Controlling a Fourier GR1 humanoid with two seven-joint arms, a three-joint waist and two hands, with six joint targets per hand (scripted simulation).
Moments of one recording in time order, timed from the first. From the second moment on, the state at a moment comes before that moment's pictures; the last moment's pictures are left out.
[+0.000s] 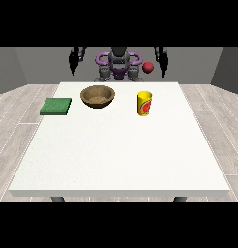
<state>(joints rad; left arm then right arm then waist) 0.00 0.13 -0.03 -1.55 0.00 0.01 0.02 -0.01 -0.08 0.00 -1.59 0.01 -0.02 -0.03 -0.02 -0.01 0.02</state>
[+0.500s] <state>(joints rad) -0.08 0.10 -0.01 -1.70 0.12 0.00 0.16 -0.09 -0.05 0.08 -1.73 -0.03 -0.06 0.14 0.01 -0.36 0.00</state>
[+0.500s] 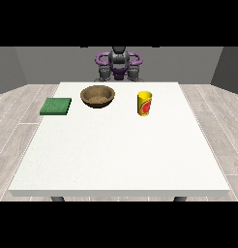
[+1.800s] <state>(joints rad) -0.46 0.19 0.19 -1.57 0.15 -0.01 -0.03 -0.48 -0.06 0.29 -1.84 0.01 -0.30 0.29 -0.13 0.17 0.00</state>
